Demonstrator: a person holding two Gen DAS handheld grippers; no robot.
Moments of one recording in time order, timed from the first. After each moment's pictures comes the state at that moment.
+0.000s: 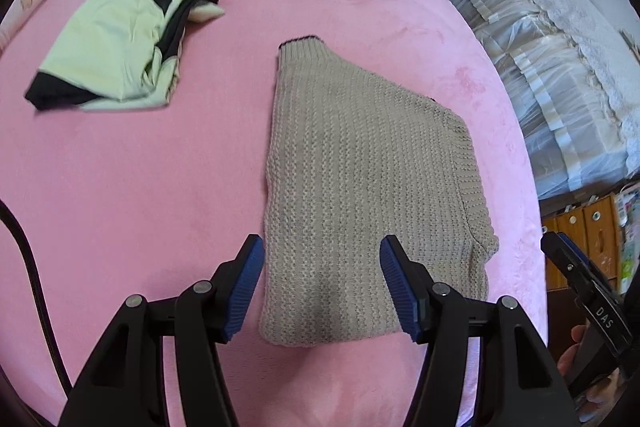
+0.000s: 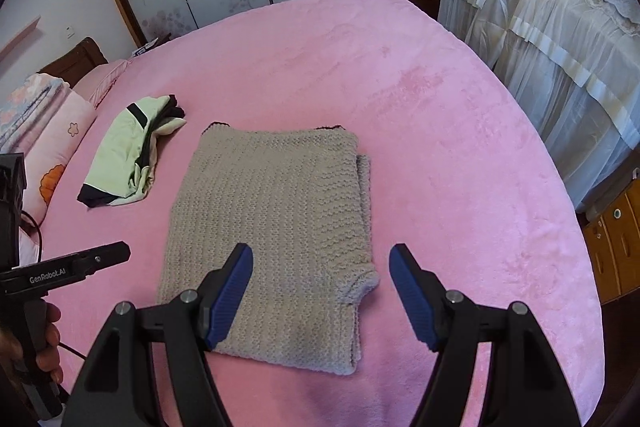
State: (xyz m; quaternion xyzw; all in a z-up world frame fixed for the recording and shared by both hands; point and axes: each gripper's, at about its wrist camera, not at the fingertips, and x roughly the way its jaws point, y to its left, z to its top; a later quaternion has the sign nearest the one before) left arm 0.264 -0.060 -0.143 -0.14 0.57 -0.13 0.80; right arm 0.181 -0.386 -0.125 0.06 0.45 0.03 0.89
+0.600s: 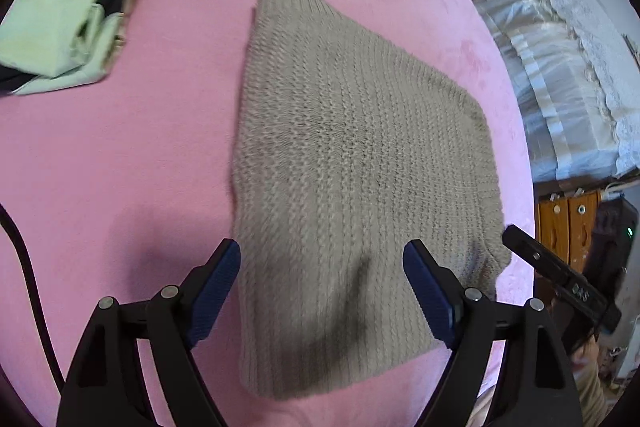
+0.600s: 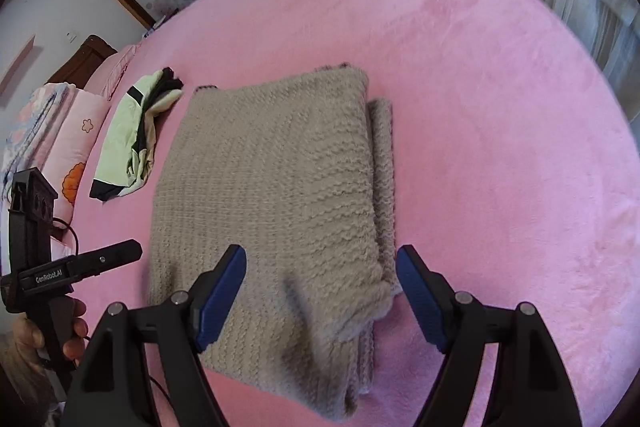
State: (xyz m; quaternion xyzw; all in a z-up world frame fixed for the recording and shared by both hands) left arm 0.326 -0.078 -0.211 -0.16 0.63 -0.18 0.74; right arm 0.255 -0.422 -0.211 0.15 0.55 0.11 0.81
